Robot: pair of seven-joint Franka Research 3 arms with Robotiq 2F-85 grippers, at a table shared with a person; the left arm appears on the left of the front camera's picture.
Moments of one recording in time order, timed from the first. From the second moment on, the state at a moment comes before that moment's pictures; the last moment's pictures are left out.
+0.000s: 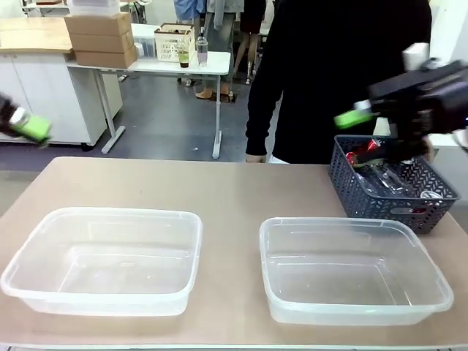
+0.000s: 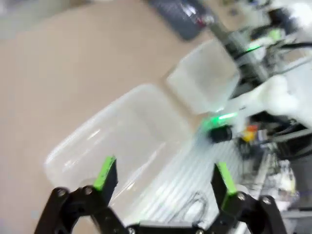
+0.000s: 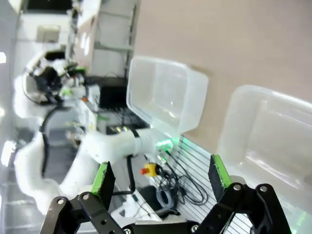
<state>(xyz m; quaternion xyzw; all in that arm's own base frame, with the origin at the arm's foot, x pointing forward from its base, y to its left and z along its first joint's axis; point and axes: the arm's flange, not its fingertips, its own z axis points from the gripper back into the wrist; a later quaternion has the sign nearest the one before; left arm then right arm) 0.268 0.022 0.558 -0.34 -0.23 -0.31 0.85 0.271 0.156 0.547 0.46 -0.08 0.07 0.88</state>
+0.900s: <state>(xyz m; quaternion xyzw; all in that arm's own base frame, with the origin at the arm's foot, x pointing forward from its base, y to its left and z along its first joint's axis) 0.207 0.019 0.547 -0.08 -0.09 -0.42 0.90 0.235 0.350 0.463 0.27 -0.09 0.18 0.94</state>
